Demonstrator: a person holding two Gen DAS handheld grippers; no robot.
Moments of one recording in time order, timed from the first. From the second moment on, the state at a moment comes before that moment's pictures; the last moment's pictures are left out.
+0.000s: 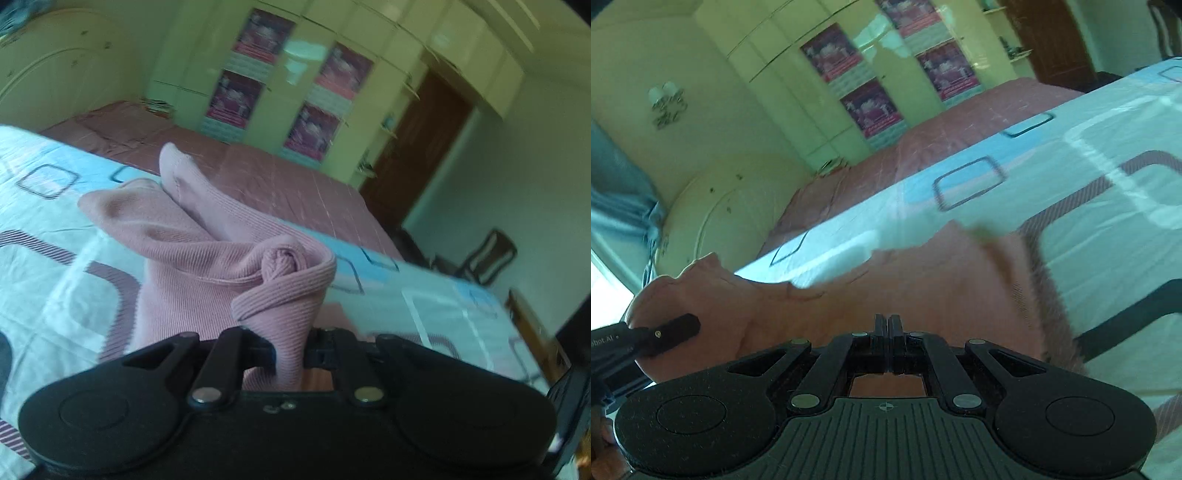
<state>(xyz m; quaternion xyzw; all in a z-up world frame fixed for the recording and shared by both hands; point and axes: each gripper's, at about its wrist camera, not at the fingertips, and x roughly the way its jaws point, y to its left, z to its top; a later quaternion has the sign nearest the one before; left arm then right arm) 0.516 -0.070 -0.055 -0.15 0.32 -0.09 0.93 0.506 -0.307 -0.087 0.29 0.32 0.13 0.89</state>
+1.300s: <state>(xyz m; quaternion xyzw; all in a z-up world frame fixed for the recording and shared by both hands) 0.550 -0.002 -0.150 -0.16 0.43 -0.09 0.88 0.561 -0.292 -0.139 0.22 0.44 0.23 0.84</state>
